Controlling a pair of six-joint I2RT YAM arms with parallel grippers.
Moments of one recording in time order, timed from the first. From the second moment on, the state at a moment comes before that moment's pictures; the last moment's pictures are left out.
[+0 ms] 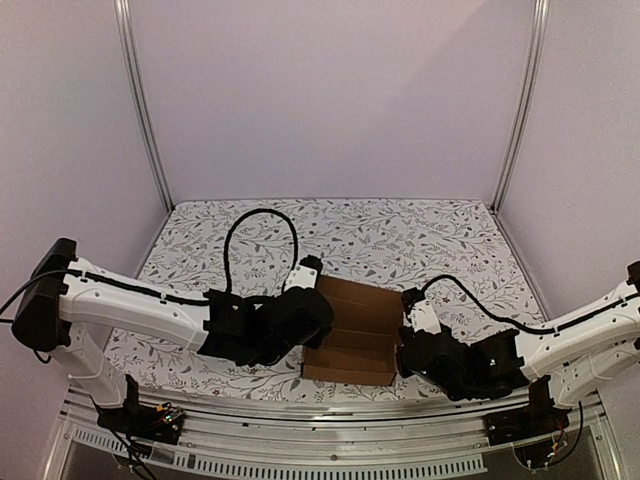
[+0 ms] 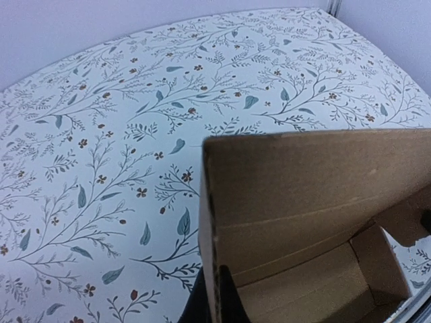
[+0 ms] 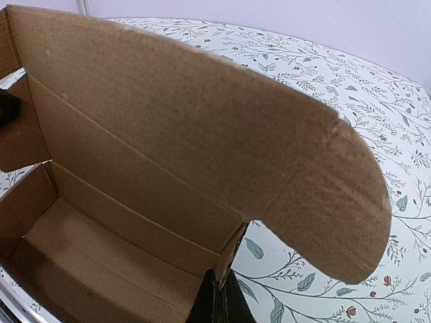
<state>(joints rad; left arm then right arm) -1.32 1.63 1.03 -0.22 -0.75 -0.64 1.39 1.33 0.56 -0.02 0.88 0.67</state>
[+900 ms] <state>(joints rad) -1.30 1.63 0.98 -0.22 -0.72 -0.79 1.40 1.37 0.60 -0.01 0.88 0.68</state>
